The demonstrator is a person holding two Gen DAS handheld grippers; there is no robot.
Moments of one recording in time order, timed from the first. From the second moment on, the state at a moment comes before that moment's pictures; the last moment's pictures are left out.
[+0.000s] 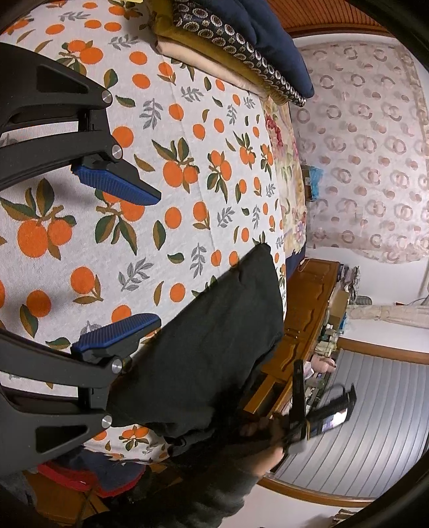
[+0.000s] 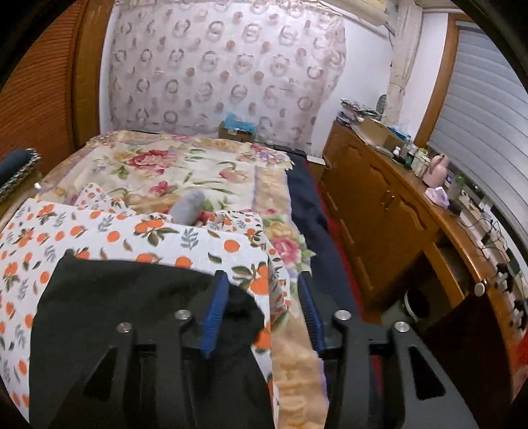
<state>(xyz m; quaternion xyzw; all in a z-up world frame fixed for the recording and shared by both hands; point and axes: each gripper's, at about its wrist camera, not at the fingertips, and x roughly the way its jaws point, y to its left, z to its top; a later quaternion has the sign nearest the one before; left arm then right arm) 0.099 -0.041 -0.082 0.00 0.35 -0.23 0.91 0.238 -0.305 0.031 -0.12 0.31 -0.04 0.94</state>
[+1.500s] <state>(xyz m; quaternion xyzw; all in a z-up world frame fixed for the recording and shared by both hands) 0.071 -0.144 -0.085 0.04 0.38 -0.33 0.87 0.055 -0.409 -0.024 -0.01 0.35 0.03 0.94</state>
